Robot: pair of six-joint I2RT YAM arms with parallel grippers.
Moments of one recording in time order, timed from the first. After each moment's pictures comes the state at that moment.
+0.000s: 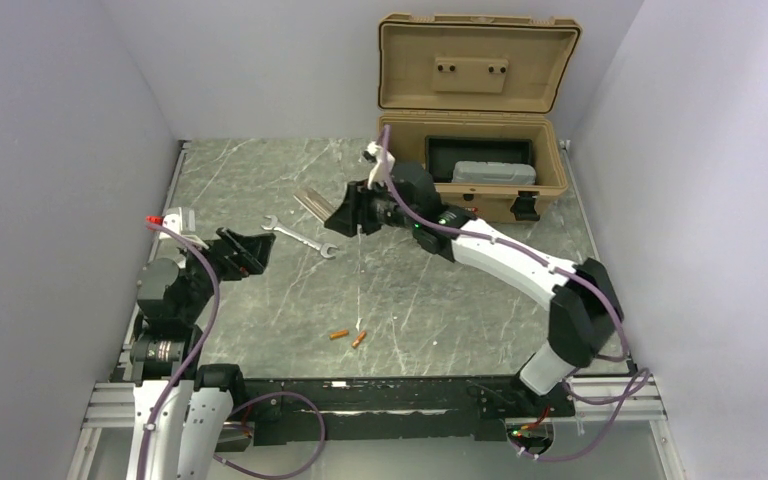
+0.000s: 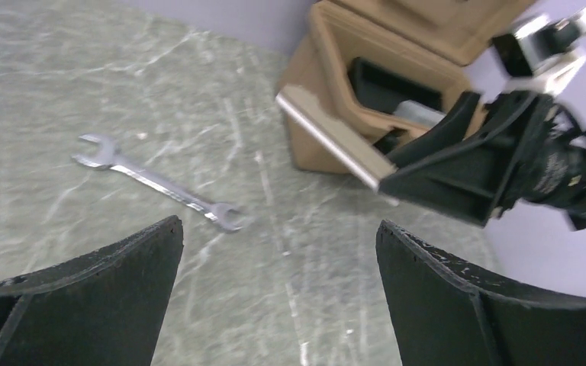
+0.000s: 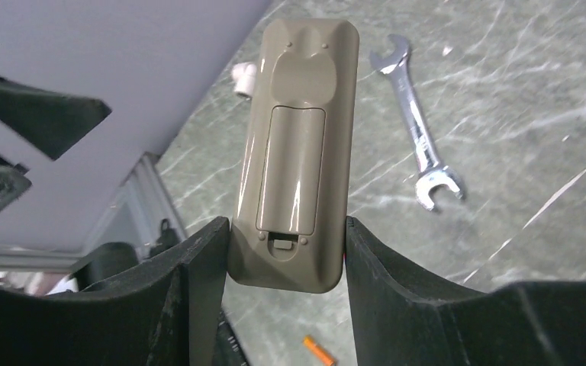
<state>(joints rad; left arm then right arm) 0.01 0.43 0.67 -0.34 0.29 -0.48 0.77 1.65 1.33 -0.02 -0.32 0.48</state>
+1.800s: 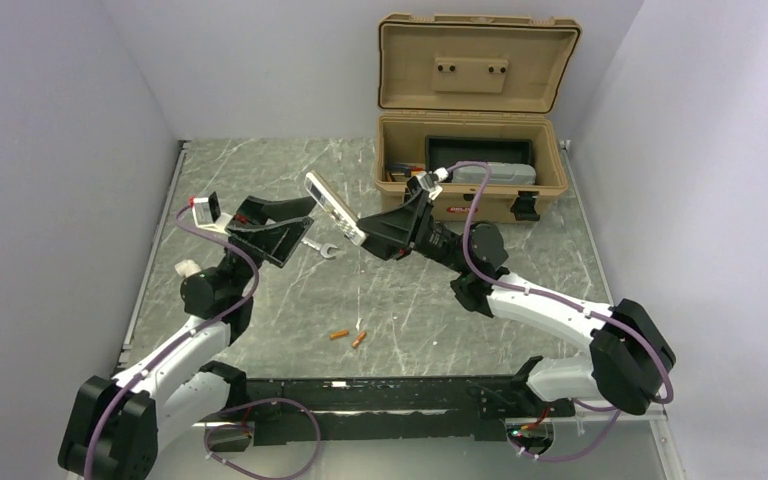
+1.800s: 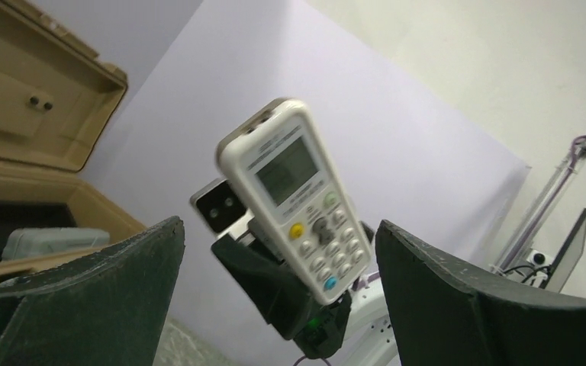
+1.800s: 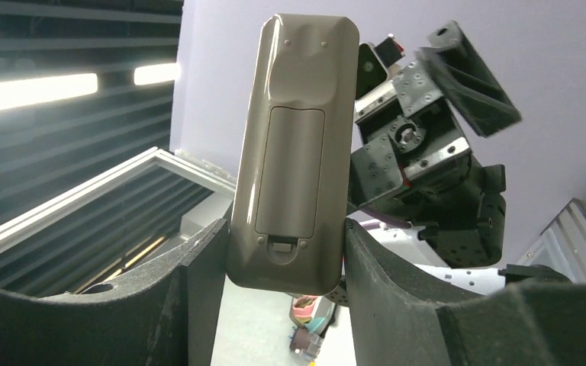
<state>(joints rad) -0.35 0.95 0.37 1.37 0.40 -1.22 0.79 1.29 0.73 1.06 -0.46 1.66</state>
